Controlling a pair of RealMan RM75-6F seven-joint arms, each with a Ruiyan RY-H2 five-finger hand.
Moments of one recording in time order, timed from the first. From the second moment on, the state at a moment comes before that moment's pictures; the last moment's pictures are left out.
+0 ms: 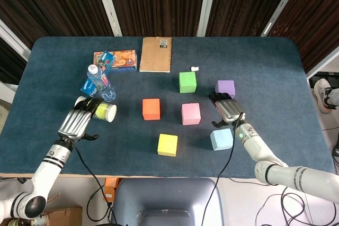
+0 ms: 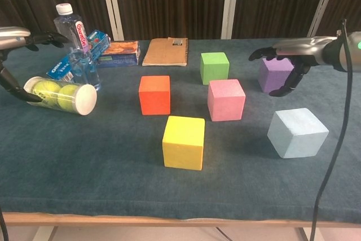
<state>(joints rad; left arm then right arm) -0.67 -1.16 -0.14 -1.81 0.98 1.05 0.39 0.88 -1.30 0.15 -1.54 -0.73 0.74 -0.35</state>
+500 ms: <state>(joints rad) -0.62 -1.12 -0.11 -1.83 1.03 1.09 0.38 1.00 -1.40 0.14 -1.48 -0.57 0.71 -0.43</state>
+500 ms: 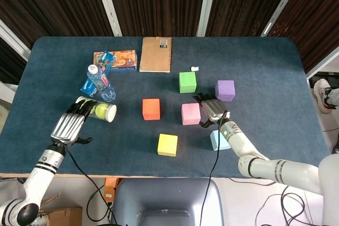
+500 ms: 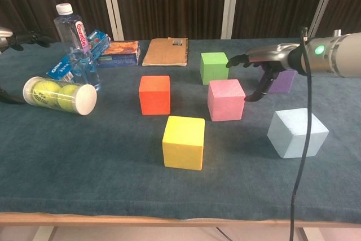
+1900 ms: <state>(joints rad) -0.57 -1.05 -0.11 -1.85 1.09 1.09 0.31 1.07 -1.52 0.16 -1.57 -0.34 1.00 -0.60</state>
